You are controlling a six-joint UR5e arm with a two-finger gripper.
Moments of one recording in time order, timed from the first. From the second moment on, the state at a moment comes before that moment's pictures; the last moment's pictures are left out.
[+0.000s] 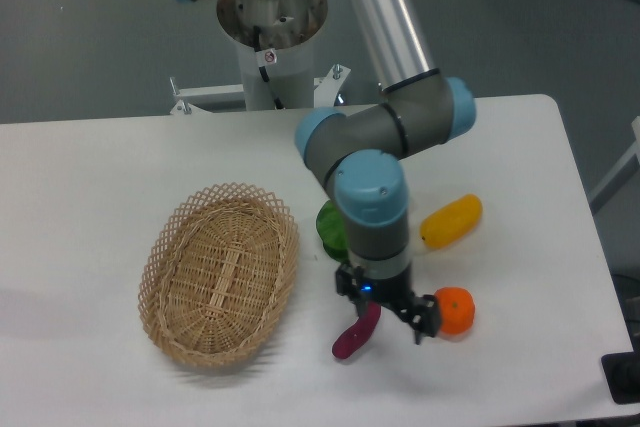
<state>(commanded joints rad) 2.49 -2.08 -1.43 -0.77 1.65 1.05</state>
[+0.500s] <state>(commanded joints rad) 2.73 -1.91 -1.45 -1.04 1.65 1.41</state>
